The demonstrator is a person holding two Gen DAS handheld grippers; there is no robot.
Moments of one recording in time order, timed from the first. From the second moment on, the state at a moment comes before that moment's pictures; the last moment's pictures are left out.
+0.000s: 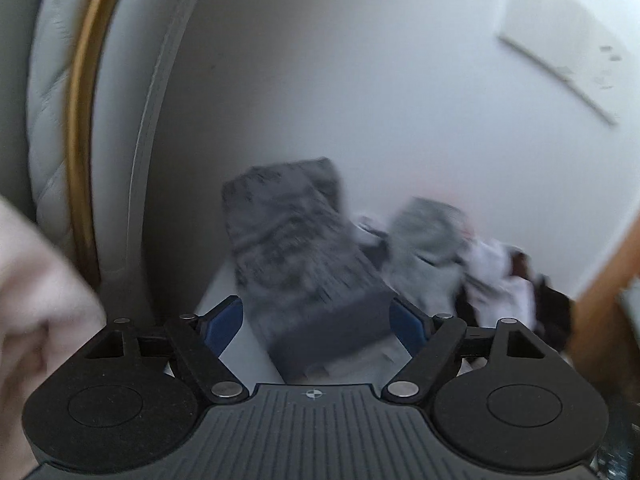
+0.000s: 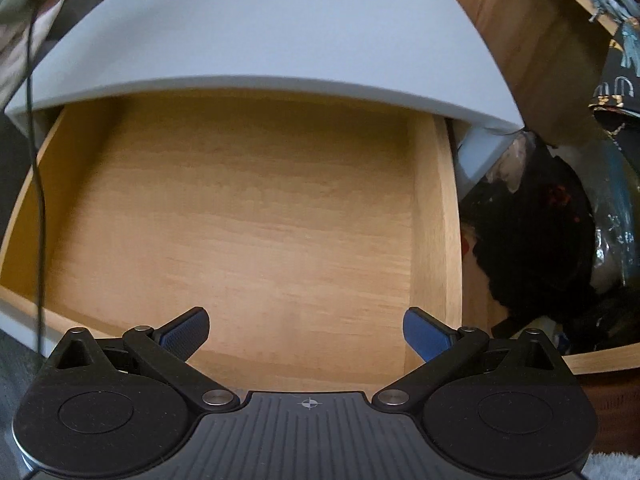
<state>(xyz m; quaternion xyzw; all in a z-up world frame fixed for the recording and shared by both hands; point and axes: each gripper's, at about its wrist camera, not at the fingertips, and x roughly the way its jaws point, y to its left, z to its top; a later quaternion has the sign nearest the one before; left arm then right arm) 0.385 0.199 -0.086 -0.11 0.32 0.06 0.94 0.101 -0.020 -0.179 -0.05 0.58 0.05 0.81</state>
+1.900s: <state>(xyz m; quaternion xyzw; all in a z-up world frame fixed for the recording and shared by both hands) 0.291 0.210 -0.098 -0.07 0.43 -0.02 0.90 0.105 -0.013 -0.195 -0.04 0.61 0.07 0.79</state>
